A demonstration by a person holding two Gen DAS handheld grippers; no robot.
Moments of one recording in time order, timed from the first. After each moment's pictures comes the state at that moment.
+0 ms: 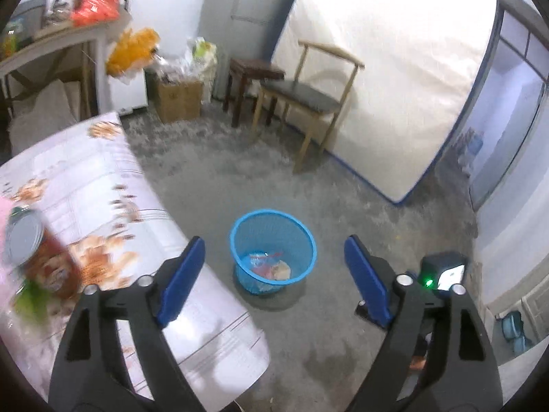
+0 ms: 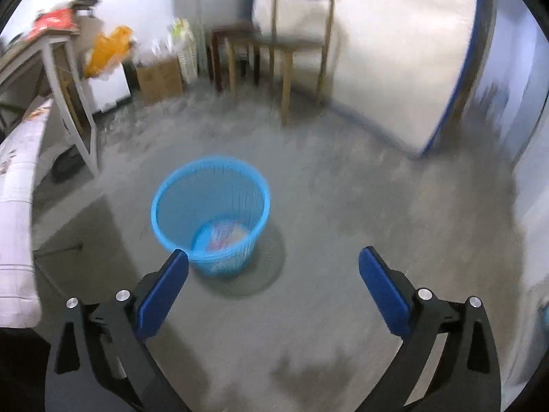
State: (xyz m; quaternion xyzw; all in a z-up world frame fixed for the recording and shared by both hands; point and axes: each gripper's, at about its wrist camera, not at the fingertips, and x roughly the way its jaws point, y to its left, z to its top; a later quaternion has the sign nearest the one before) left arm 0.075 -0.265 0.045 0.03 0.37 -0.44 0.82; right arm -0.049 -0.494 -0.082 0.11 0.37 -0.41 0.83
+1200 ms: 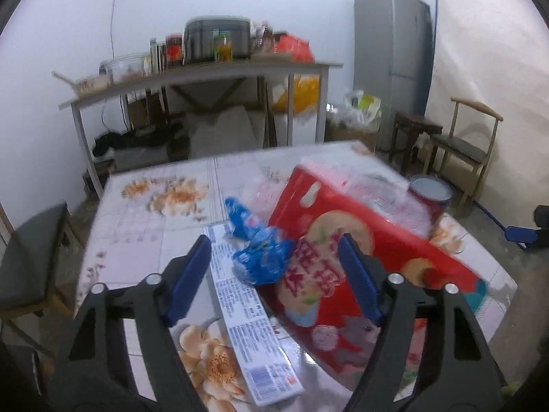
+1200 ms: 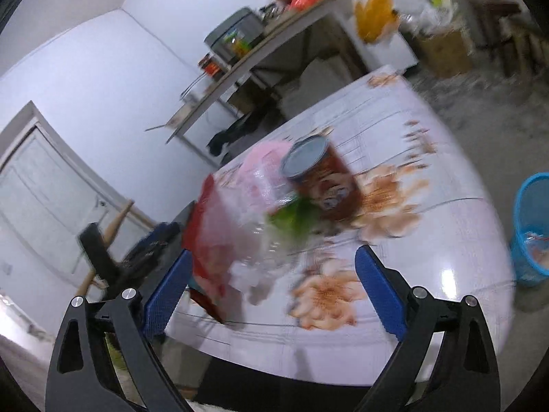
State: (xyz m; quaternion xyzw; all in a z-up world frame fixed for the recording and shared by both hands) left arm 0.148 0.091 0.022 0.04 0.28 -0.16 0.95; right arm 0.096 -0.265 0.008 0.32 0.36 0.20 0.86
